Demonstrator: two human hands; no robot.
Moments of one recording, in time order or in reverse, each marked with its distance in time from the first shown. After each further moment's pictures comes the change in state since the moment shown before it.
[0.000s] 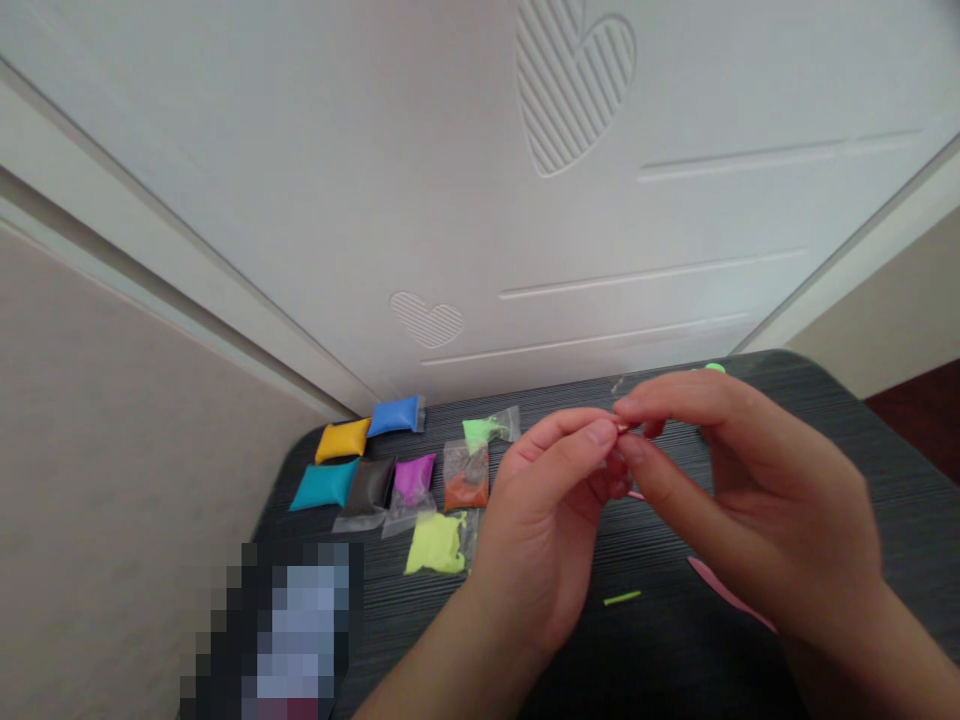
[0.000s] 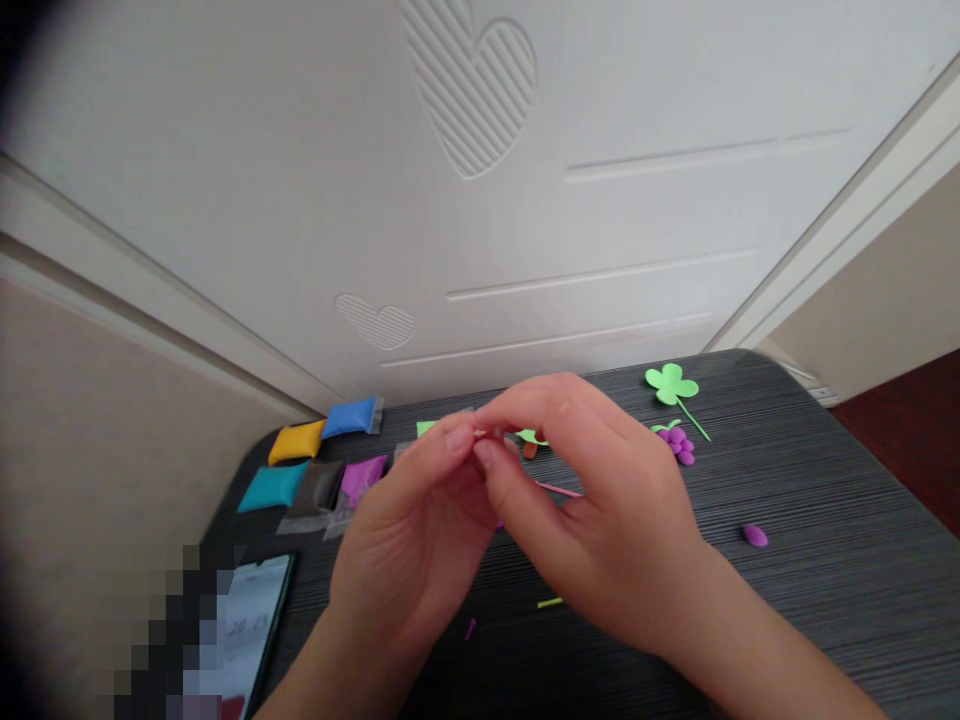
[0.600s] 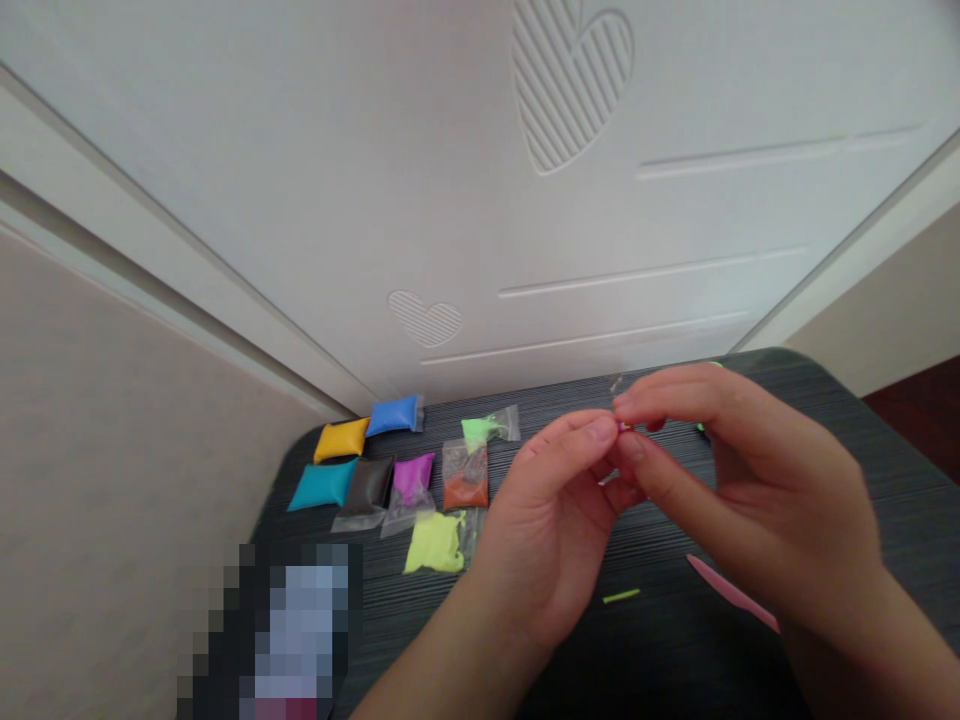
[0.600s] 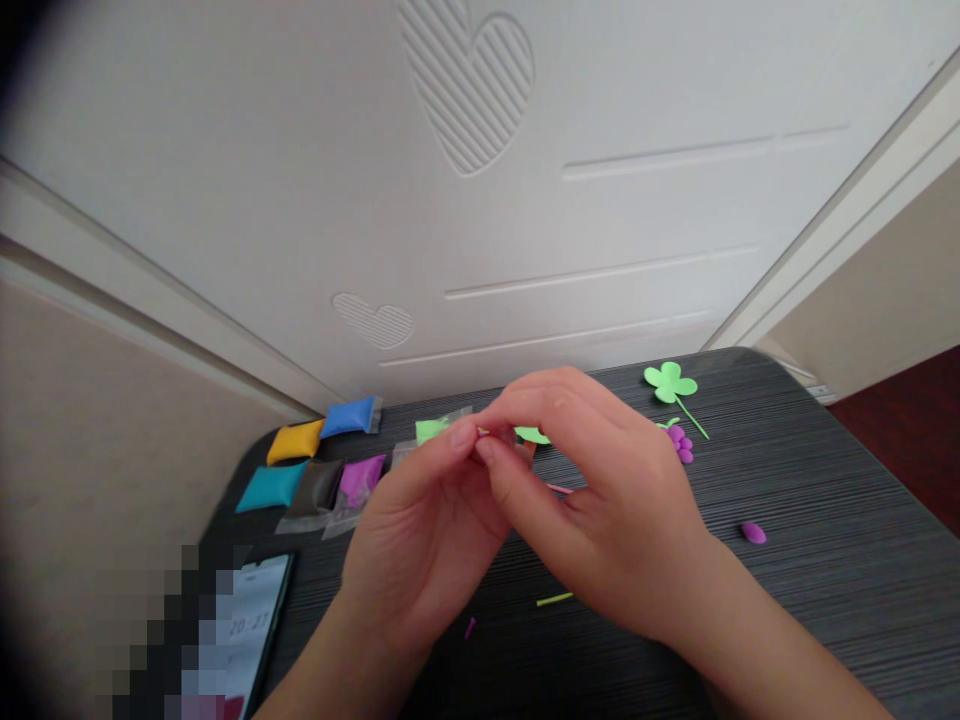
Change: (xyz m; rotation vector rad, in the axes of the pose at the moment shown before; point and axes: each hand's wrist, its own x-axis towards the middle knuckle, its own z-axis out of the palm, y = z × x) left_hand 0.001 -0.002 -0.001 -0.136 -0.024 -0.126; right_hand 0.001 0.004 -0.003 -0.009 -0.044 -0.042
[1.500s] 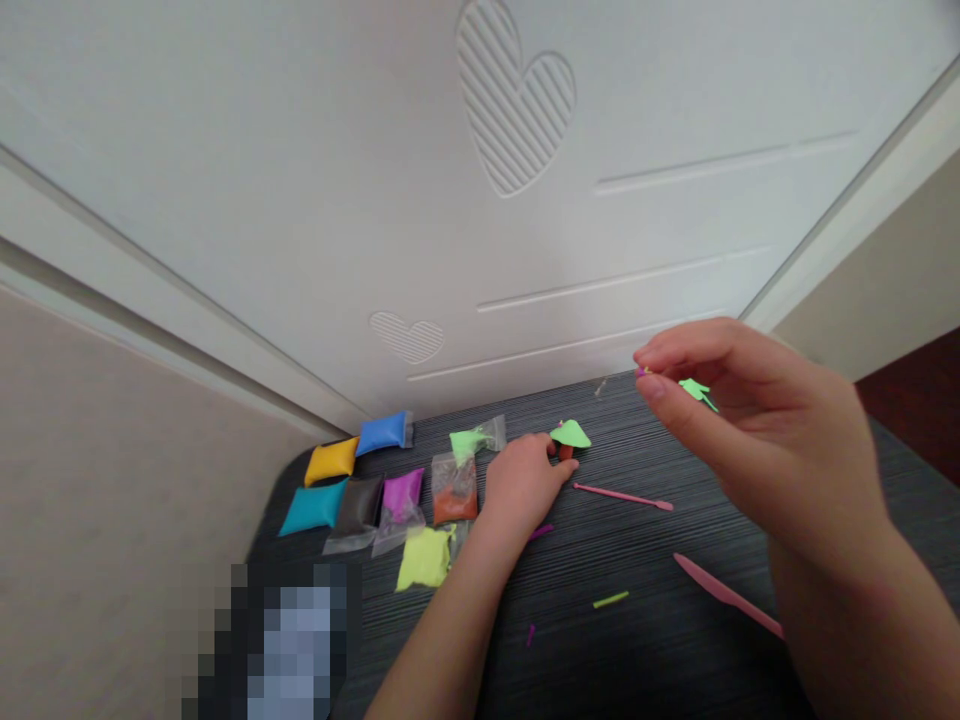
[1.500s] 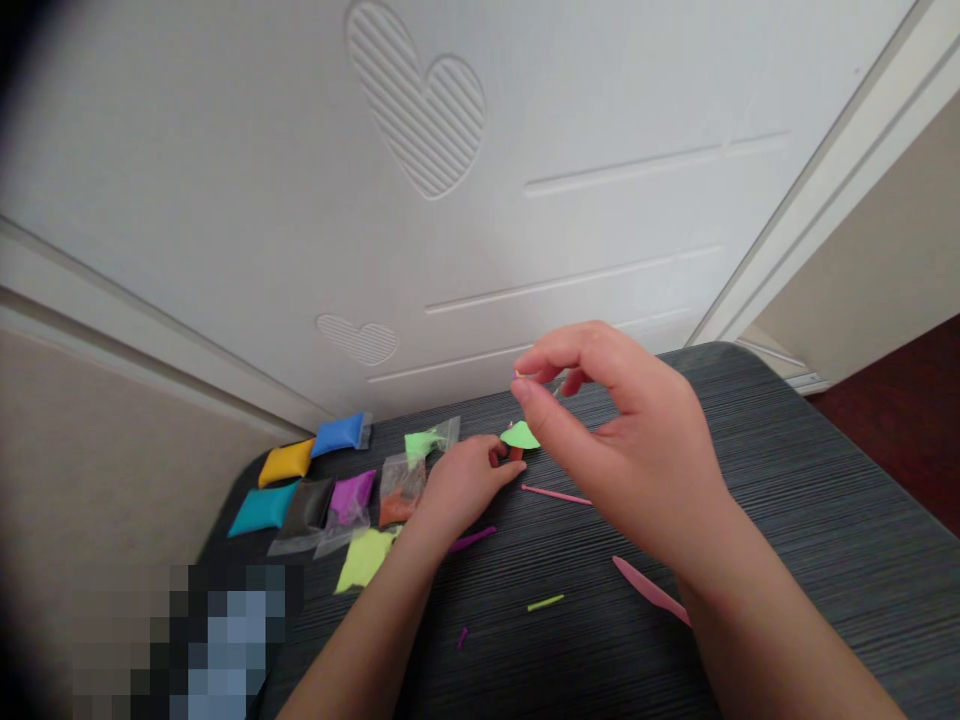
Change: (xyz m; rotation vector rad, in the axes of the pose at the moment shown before) left_hand 0.065 -0.012 -0.094 2.159 0.180 0.109; right_hand 0.009 0.021 -0.021 -0.010 0.188 0.139
